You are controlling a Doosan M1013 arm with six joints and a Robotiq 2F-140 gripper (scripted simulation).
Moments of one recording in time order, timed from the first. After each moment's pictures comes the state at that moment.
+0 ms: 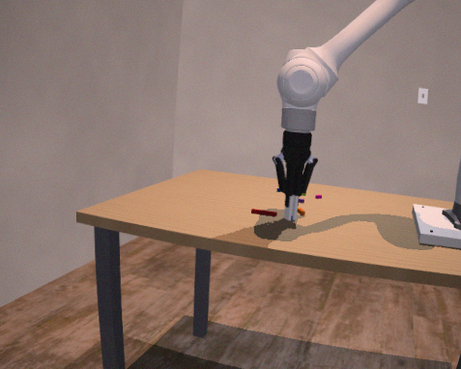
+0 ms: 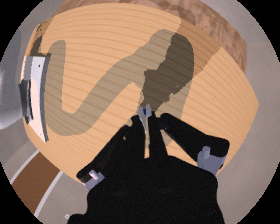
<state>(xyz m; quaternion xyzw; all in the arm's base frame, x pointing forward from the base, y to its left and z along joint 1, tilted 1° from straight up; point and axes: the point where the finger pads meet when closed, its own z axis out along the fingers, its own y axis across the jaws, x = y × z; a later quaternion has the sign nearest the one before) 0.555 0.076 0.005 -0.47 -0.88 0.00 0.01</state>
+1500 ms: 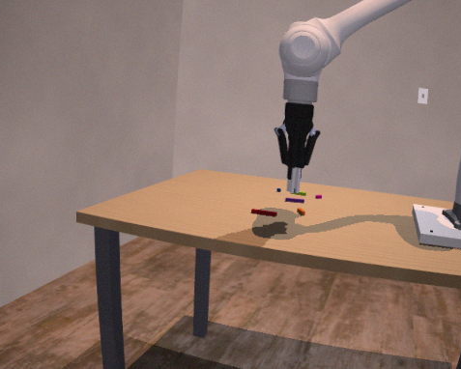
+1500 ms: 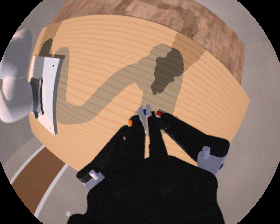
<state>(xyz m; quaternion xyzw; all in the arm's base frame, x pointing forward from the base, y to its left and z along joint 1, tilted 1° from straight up) 0.556 0.076 0.079 -0.47 -0.88 0.00 0.00</state>
